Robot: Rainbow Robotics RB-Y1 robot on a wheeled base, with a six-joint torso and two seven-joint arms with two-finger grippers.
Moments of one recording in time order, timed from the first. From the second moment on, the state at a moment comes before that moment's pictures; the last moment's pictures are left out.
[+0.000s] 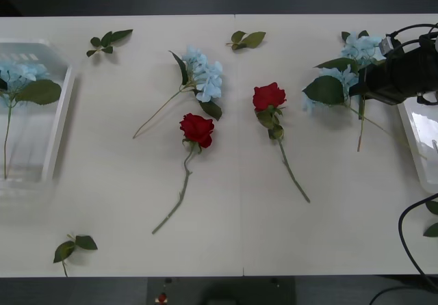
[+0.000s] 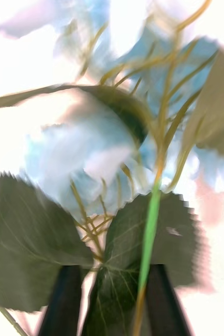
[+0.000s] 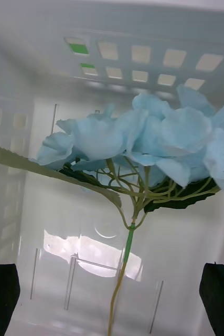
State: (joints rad) right arm -0.83 -0.68 0.06 -0.85 -1.01 1.21 1.61; left arm -0.78 1.00 -0.18 -0.93 0.86 1.20 -1.57
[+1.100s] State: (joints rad) right arm -0.87 -0.72 0.08 -0.84 -0.79 1.21 1.65; left arm -0.78 0.73 -0.07 -1.28 1.01 1.28 -2.05
